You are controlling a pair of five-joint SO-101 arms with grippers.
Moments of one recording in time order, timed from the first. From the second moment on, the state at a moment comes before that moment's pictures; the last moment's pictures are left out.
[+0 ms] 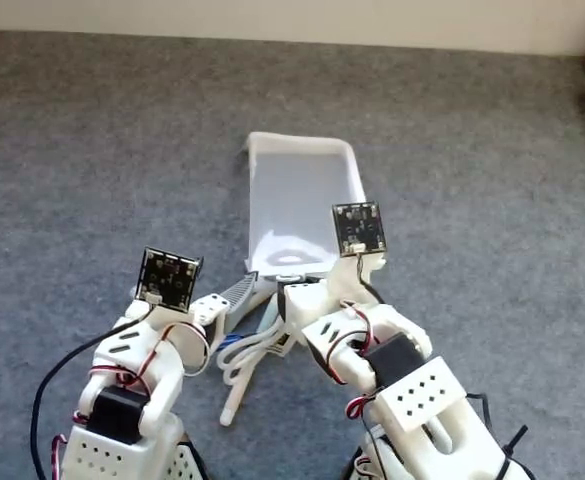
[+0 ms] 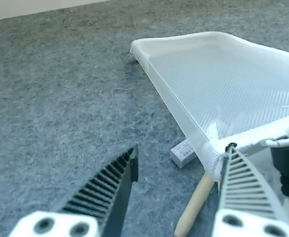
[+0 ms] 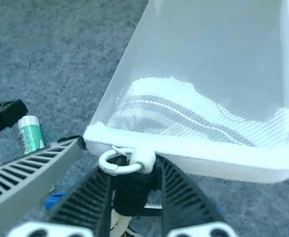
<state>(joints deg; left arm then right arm) 10.5 -103.8 90.2 51.1 4.7 -35.3 -60.2 67.6 43.6 -19.6</state>
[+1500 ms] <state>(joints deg) 11.1 -103.7 95.9 42.4 2.2 -33.6 -60.2 67.6 43.6 -19.6</state>
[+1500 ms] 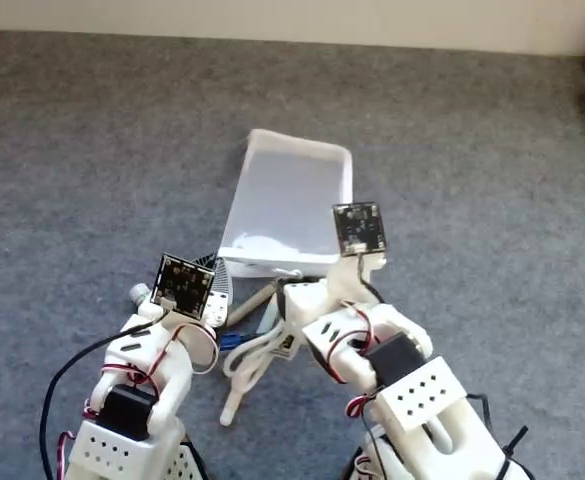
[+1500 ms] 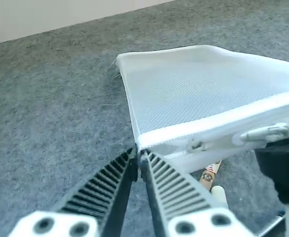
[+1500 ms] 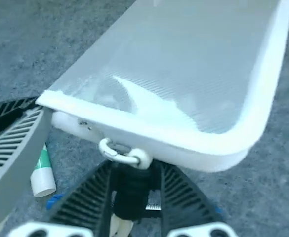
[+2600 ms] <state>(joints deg) 9.7 -103.7 95.9 42.4 2.2 -14.4 -60.3 66.9 50.9 -19.6</state>
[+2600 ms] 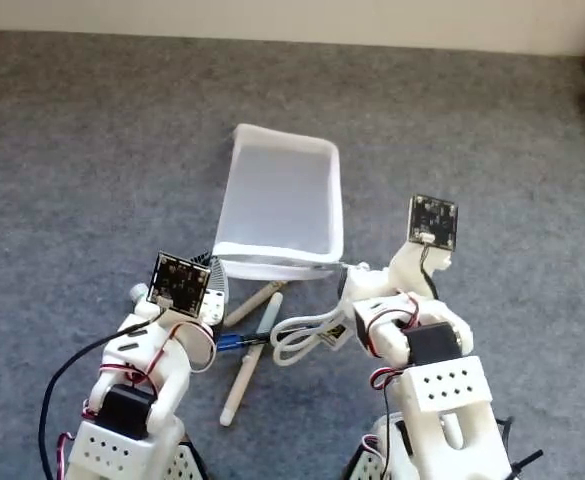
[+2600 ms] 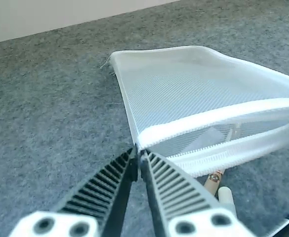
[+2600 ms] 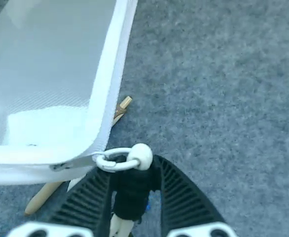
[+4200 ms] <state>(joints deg) 5.6 -103.7 95.9 46.6 1.1 -25.6 -60.2 42.2 70.2 -9.2</state>
